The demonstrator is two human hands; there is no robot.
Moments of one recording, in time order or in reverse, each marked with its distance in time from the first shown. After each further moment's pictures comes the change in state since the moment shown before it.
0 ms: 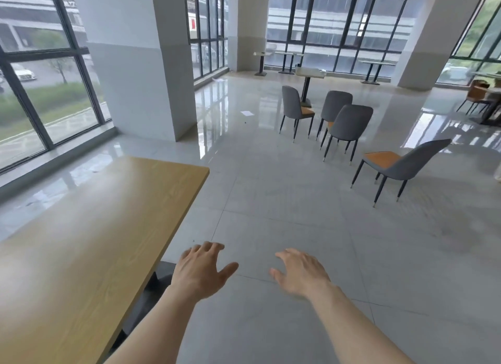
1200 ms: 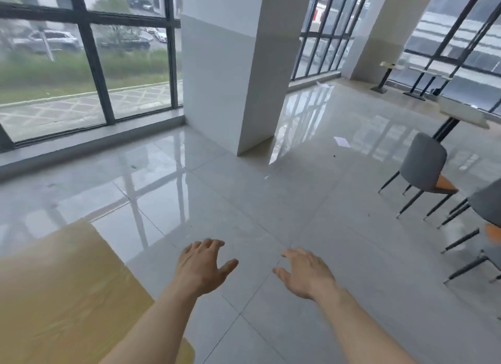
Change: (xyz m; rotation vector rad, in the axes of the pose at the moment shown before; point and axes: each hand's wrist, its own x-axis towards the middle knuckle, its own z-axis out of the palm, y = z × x) left_hand 0.871 -0.215 -0.144 -0.211 0.089 -0.463; right_hand 0.972 -0.089 -0.298 -0.242 -0.166 -0.334
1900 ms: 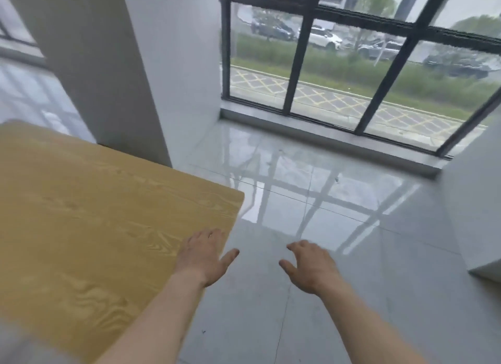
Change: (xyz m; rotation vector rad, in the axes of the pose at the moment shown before) left_hand 0.062 -0.107 -0.033 -0.307 0.379 -1.176; right_hand 0.313 -0.253 -0.063 -0.502 -0.162 -1.077
